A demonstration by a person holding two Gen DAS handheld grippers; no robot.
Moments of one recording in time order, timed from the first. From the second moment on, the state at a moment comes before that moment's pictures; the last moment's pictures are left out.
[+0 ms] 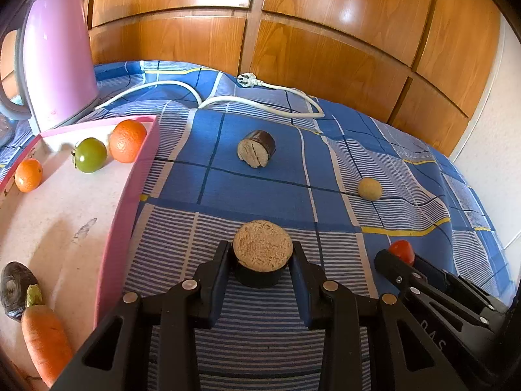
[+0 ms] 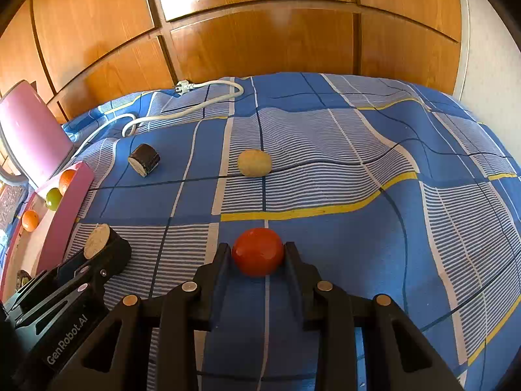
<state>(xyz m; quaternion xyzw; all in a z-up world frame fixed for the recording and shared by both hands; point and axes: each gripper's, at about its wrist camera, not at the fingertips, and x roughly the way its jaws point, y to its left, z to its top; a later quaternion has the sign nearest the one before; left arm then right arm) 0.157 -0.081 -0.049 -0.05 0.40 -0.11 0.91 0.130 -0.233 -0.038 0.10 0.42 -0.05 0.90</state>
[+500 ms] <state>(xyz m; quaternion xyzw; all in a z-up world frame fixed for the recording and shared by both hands) 0.122 -0.080 -0.041 -0.01 0.37 -0.08 0.93 0.124 -0.229 -0.037 0.09 0.42 -0.05 0.90</state>
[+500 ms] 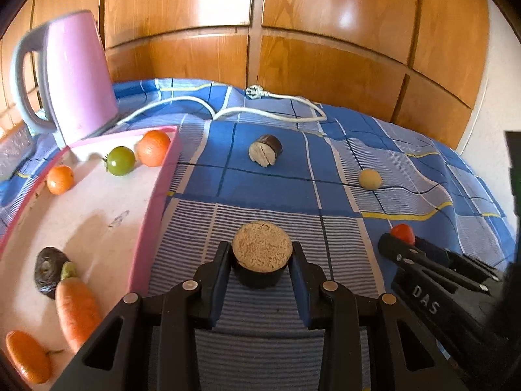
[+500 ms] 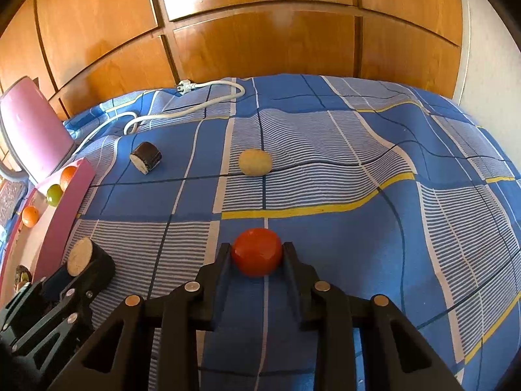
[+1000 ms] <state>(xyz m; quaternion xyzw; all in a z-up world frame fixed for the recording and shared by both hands) 0.076 -0.065 -0.022 -0.01 0.33 -0.06 0.94 0.113 -0.217 -0.035 0.08 0.42 -0.02 0.90</state>
